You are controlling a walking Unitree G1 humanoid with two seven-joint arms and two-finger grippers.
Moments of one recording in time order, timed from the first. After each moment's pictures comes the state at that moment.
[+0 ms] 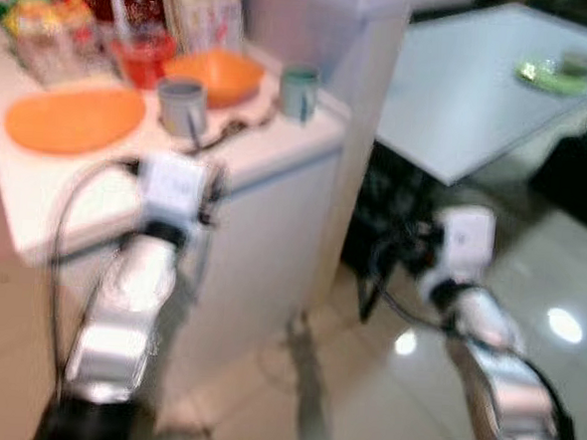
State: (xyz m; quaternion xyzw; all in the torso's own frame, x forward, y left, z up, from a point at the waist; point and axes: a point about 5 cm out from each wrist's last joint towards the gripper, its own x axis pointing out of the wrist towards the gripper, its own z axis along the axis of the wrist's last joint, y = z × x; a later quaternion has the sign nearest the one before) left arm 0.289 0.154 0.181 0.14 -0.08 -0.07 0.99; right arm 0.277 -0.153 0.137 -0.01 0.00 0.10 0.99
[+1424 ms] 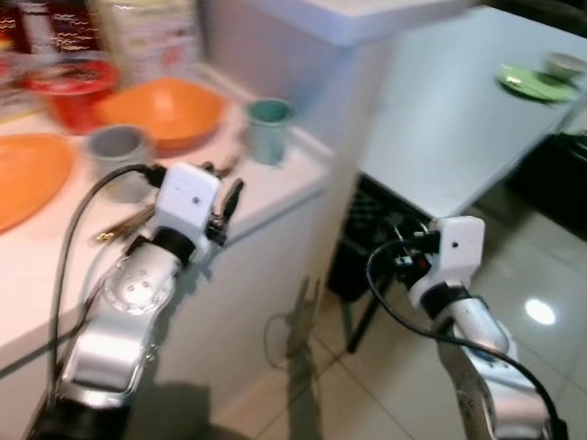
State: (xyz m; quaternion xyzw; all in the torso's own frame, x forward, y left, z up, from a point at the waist) left arm 0.282 0.141 0.169 0.14 -0.04 -0.15 0.98; right arm 0.271 -0.148 0.130 0.02 0.02 0.13 0.99
